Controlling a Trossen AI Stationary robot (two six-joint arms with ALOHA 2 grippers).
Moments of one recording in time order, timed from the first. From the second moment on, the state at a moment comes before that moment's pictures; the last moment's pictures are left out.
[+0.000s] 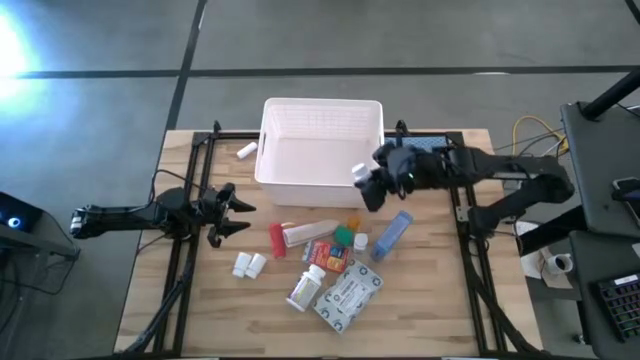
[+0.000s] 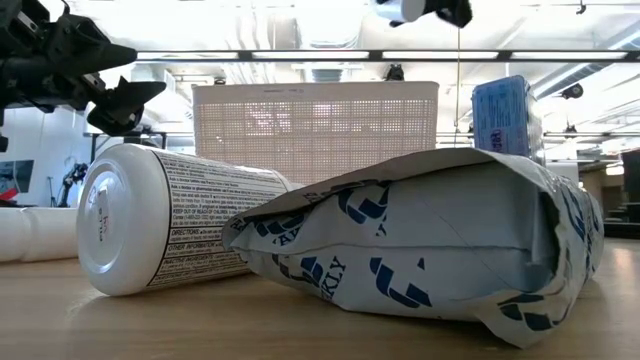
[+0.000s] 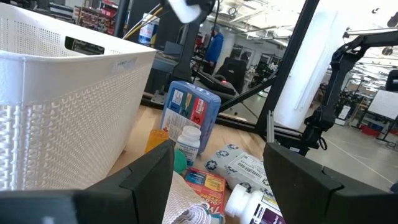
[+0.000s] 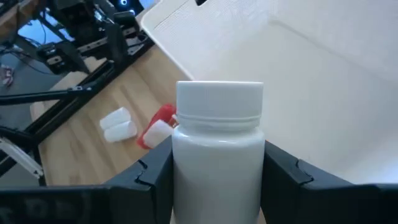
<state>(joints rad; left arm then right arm) 0.06 0.13 0.01 0.14 0.14 -0.30 0.01 1.36 1.47 -0.82 0.25 0.71</state>
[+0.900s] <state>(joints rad) 0.06 0.13 0.01 0.14 0.14 -0.30 -0.23 1.67 1.54 -0.80 0.24 0.60</state>
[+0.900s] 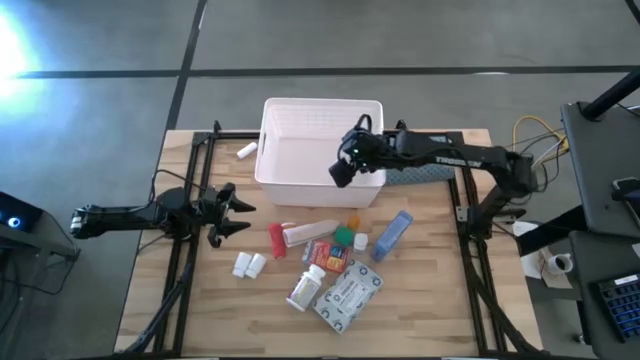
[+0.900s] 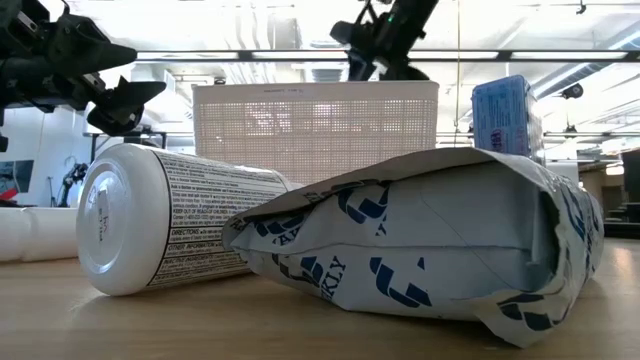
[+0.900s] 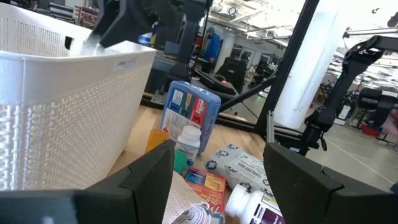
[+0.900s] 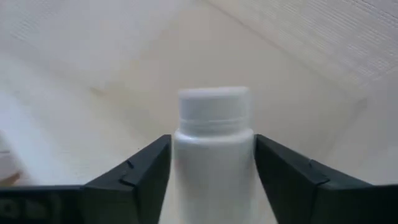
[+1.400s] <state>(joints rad) 0.06 0.13 0.01 0.14 0.14 -0.30 -0.15 1.58 1.61 -0.79 0.41 0.34</state>
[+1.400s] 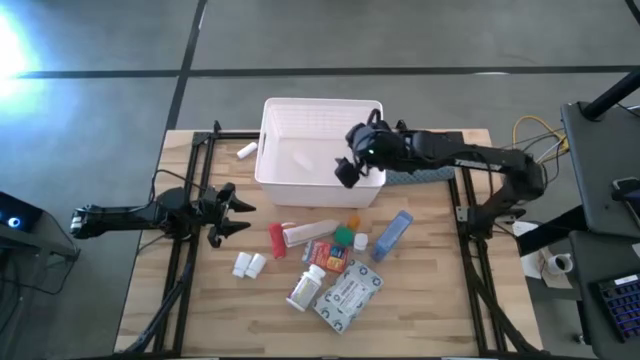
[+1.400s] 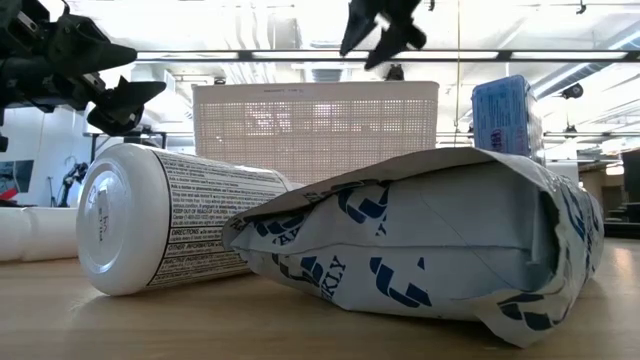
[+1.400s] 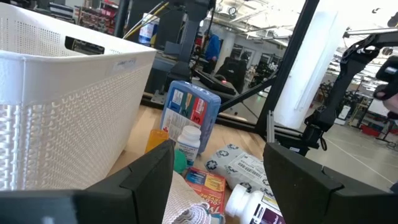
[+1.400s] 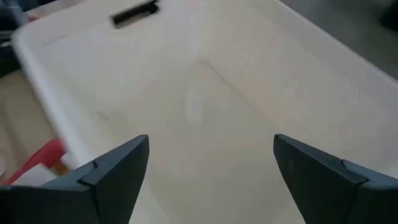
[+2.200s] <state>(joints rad) 0.06 0.13 0.02 0.32 0.02 -0.89 -0.03 1.52 1.61 -0.86 0.42 0.52</state>
